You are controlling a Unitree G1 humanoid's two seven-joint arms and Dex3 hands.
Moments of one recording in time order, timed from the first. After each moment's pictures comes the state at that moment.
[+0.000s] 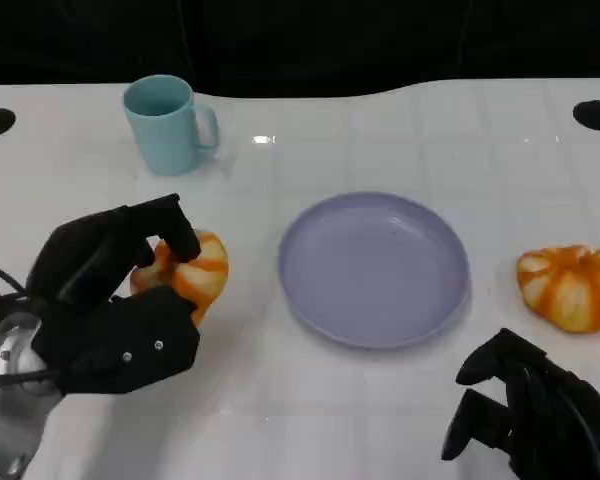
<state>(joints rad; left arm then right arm) -0.32 0.39 -0.19 0.27 0.46 -0.16 0.01 0.30 -0.03 0.02 -0.35 0.40 0.31 0.27</state>
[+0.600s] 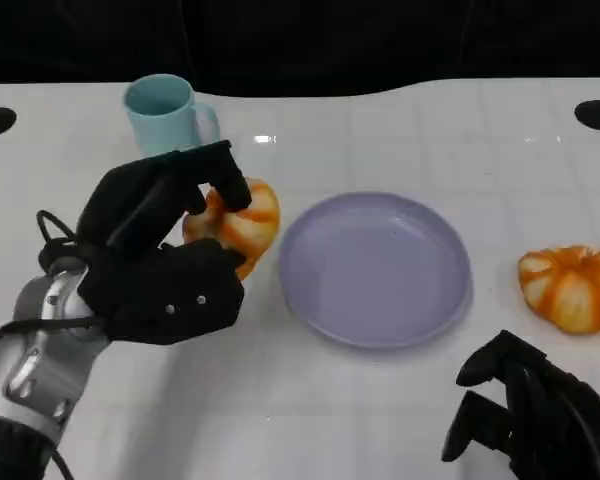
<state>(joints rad) -0.49 0.31 -0.23 0.36 0.47 -0.22 0.01 0.30 -0.03 0.02 -0.34 0.40 0.31 0.27</state>
